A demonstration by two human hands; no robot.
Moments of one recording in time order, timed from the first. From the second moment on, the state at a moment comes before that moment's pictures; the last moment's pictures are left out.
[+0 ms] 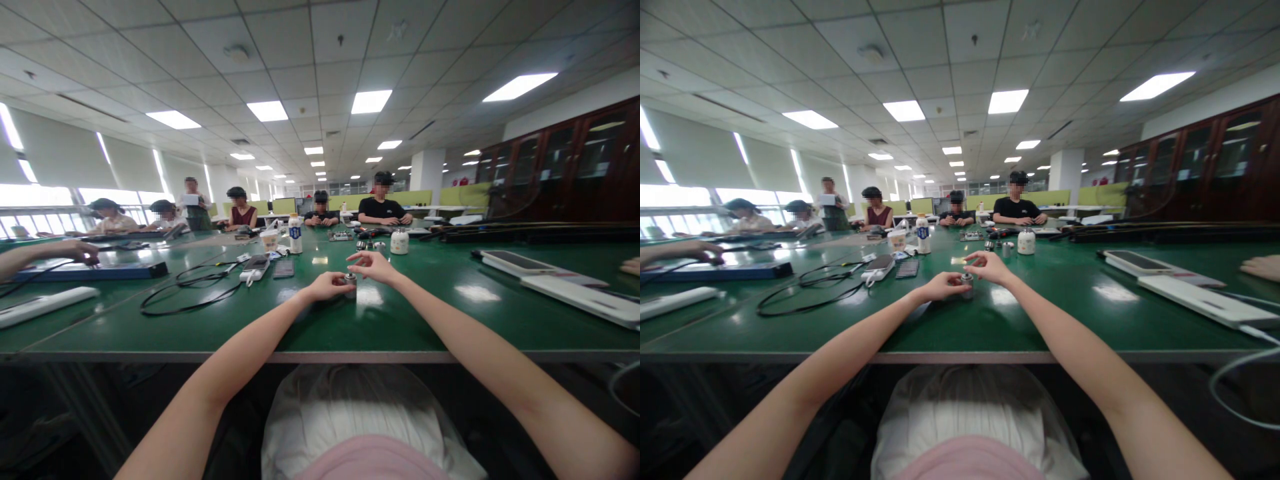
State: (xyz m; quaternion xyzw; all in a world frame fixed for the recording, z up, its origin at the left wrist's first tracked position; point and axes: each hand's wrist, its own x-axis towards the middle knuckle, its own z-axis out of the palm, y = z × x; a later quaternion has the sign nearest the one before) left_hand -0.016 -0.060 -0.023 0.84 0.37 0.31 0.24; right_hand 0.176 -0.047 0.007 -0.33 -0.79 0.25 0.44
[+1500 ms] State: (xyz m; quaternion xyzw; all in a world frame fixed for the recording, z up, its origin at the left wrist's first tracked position) left_hand -0.016 -0.059 -0.021 0.84 0.40 0.29 0.22; right_hand 0.202 -0.030 0.005 -0.35 -0.78 0.33 0.40
